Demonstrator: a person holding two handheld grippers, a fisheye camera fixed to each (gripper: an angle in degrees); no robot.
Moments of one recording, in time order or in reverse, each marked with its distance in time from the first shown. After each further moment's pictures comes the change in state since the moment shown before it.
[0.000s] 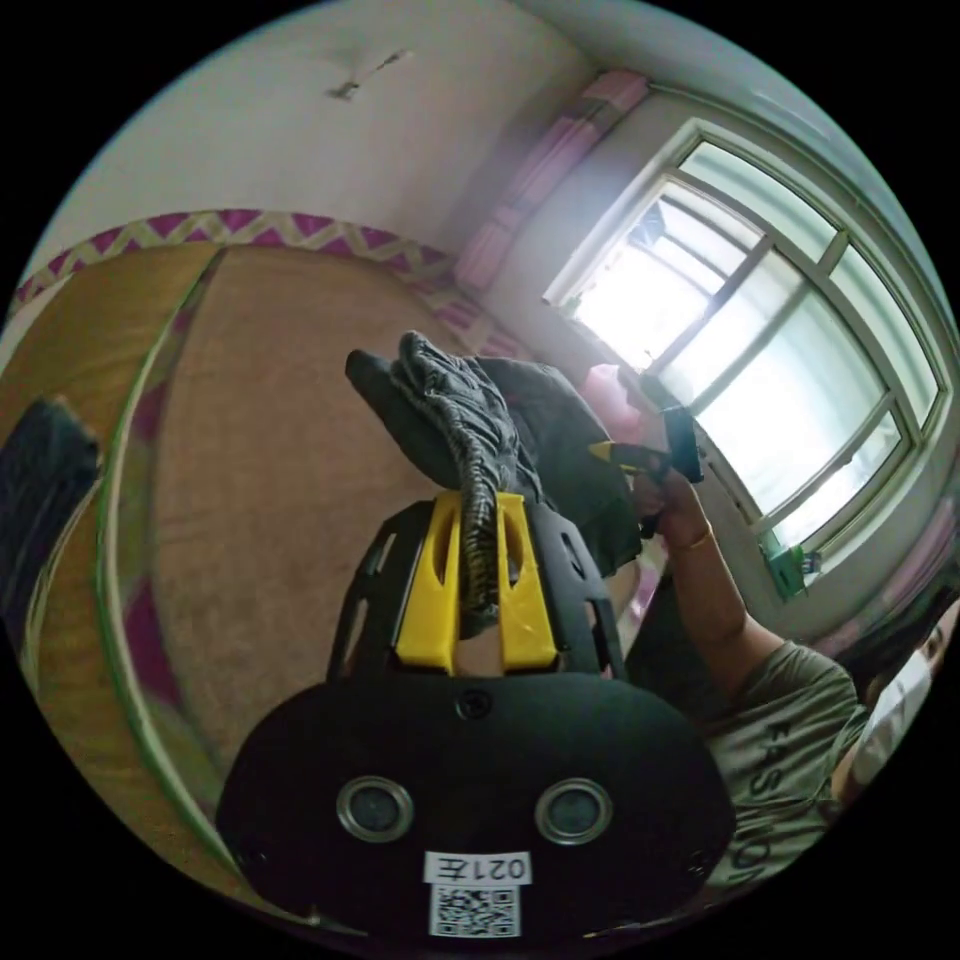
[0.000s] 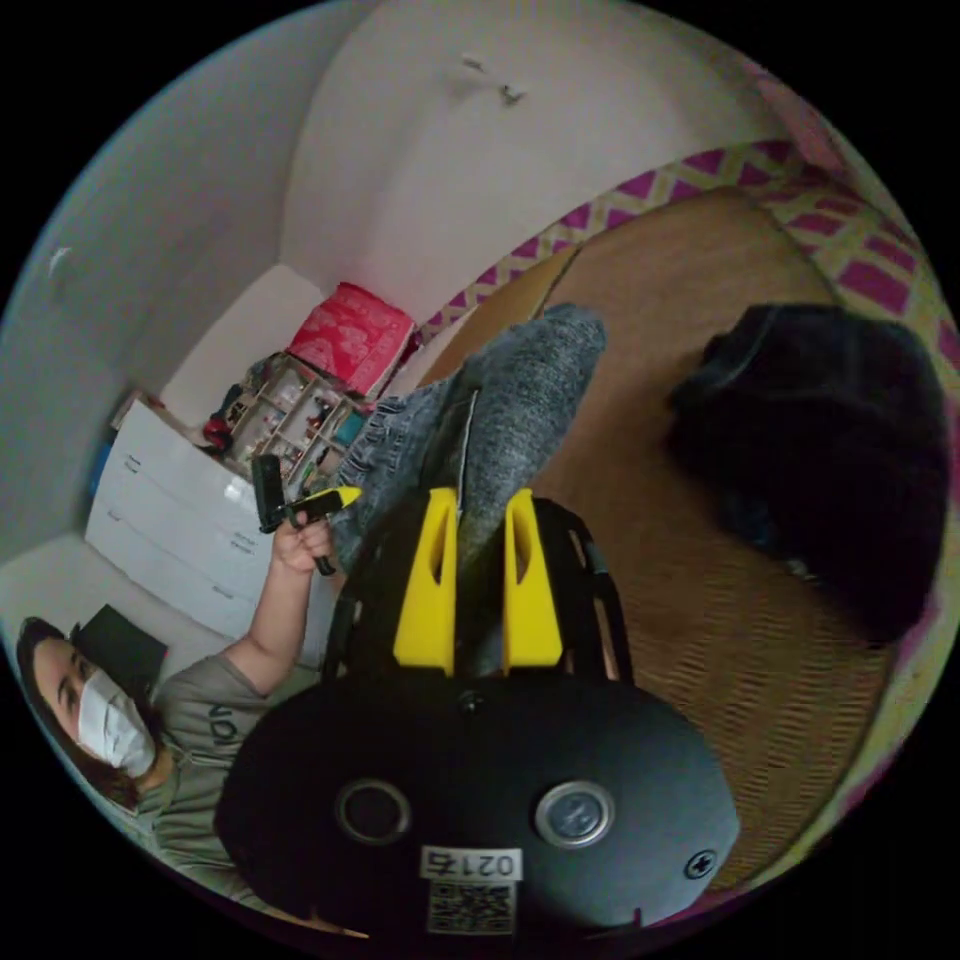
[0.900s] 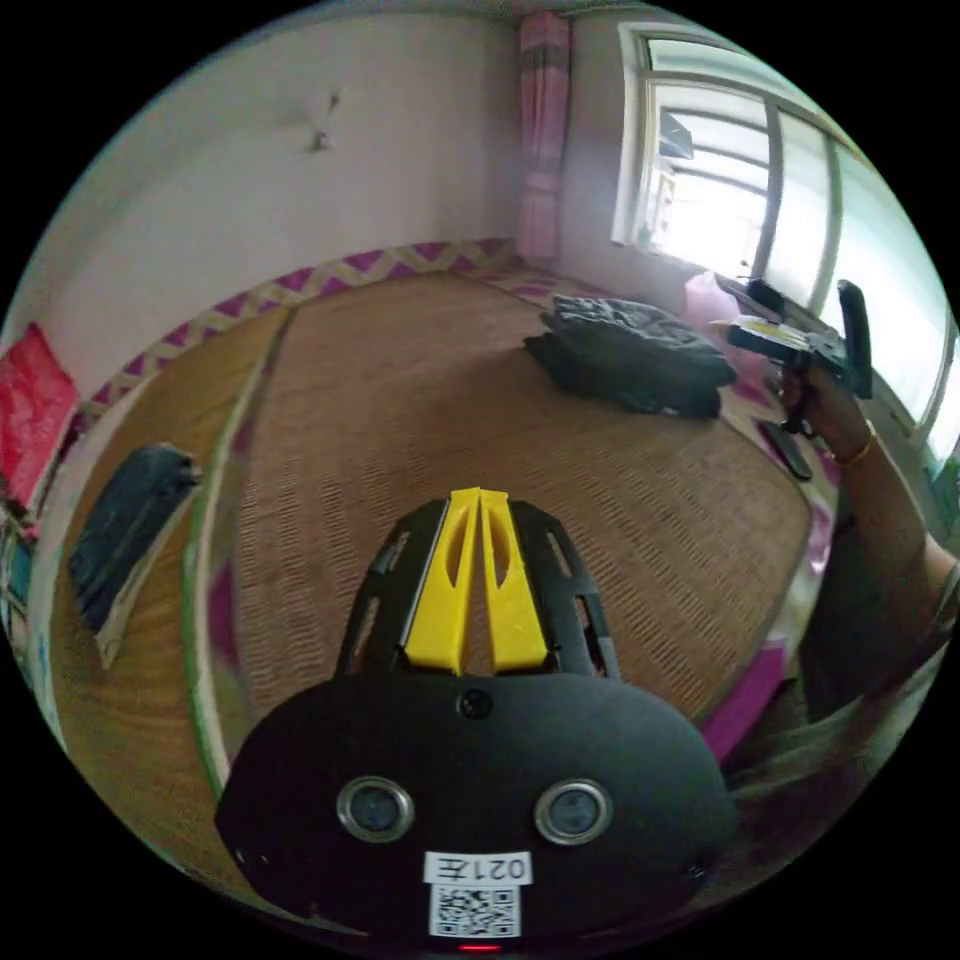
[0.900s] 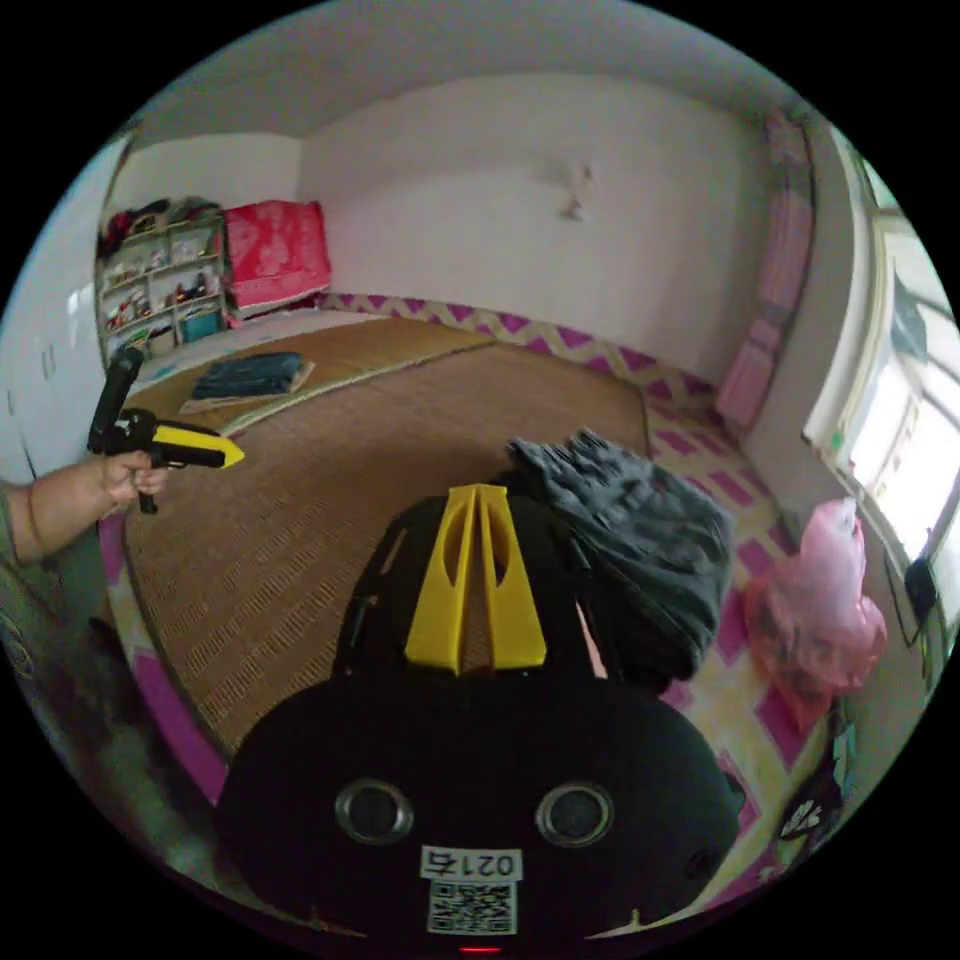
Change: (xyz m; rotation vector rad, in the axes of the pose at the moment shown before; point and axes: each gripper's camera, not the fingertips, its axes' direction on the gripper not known) left arm 0.099 0.162 0.017 0.048 -0.596 0.176; right arm -0.057 0.136 0.127 0.176 0.677 -0.546
